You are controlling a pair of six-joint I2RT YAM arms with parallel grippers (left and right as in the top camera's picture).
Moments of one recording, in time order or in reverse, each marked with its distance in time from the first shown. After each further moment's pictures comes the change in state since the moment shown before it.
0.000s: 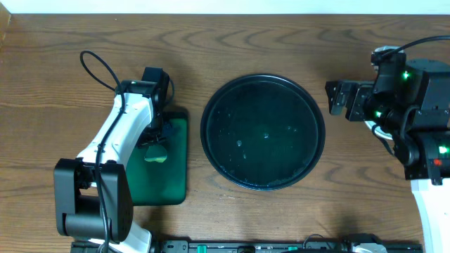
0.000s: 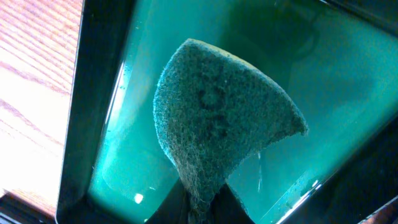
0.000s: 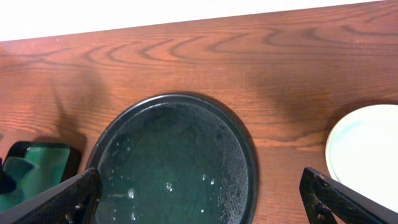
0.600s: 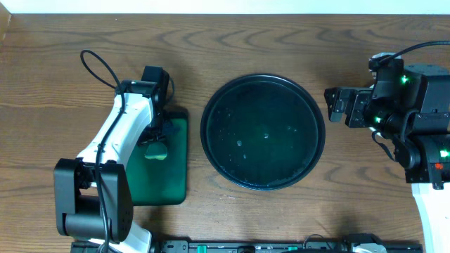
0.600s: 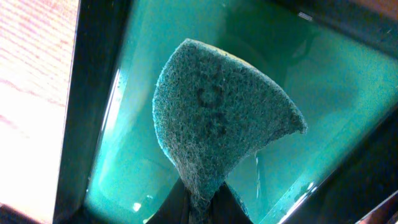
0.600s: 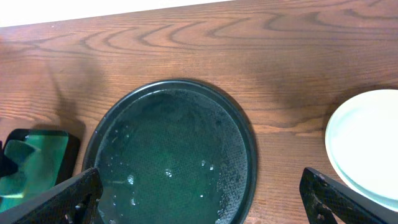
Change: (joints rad) left arm 0.000 0.001 0.000 0.039 0.000 0.019; right arm 0.005 -0.010 0.000 -0.056 0.000 -0.008
